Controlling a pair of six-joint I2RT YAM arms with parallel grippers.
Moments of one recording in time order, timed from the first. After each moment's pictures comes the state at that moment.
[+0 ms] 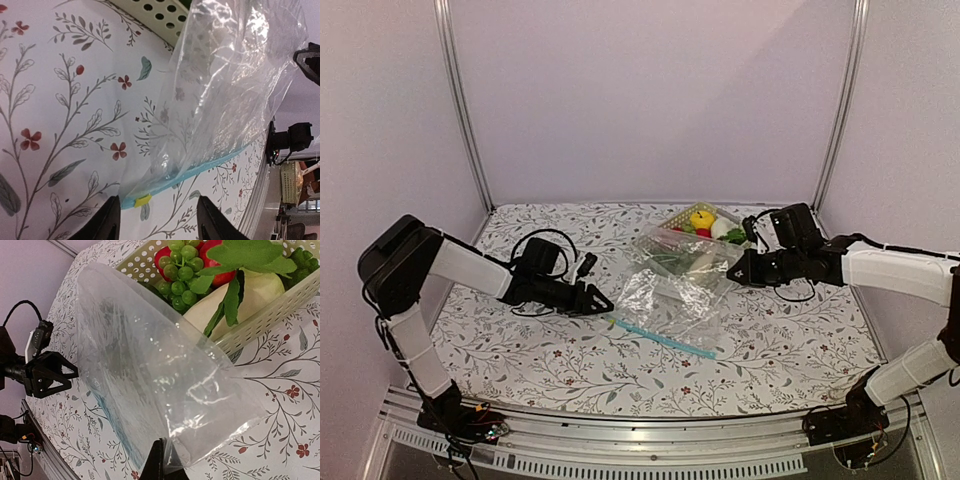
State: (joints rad) left arm -0.52 1.78 0.76 0.23 0.64 -0.44; right arm 0.55 1.39 0.87 -0.22 -0.24 0.50
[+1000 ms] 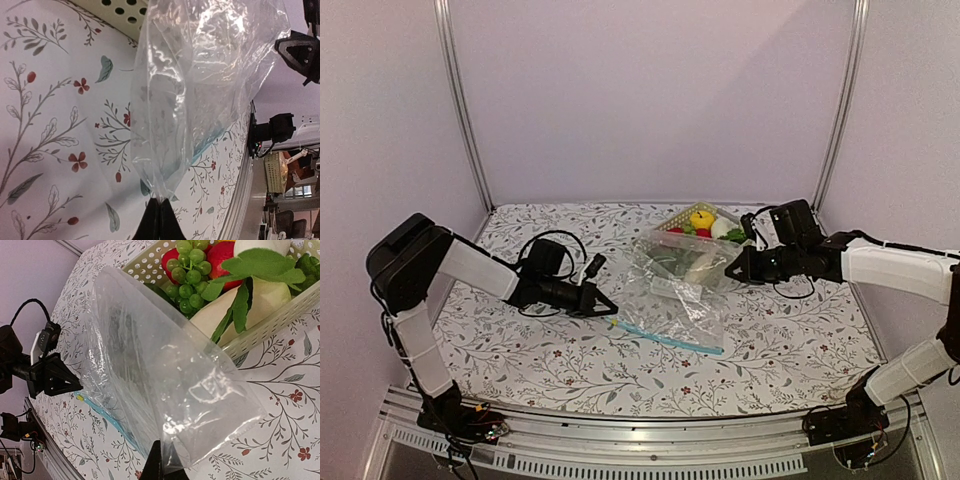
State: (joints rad) left arm -0.55 1.85 0.78 0.31 0.74 -0.47; right arm 0.55 1.40 0.90 -0.24 -0.27 0.49
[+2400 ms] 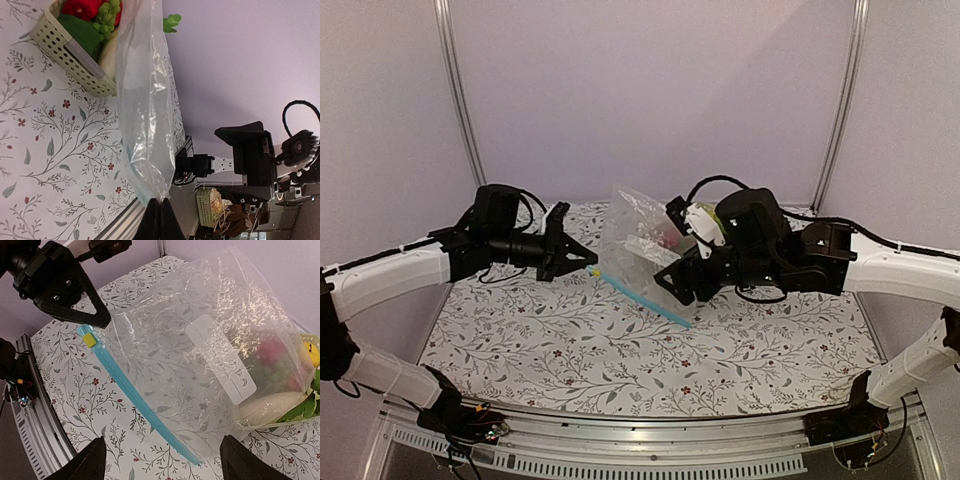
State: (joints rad) left arm -0.56 1.29 0.90 -0.12 0.68 -0.92; right arm 1.09 1.39 1.21 -0.39 0.17 0.21
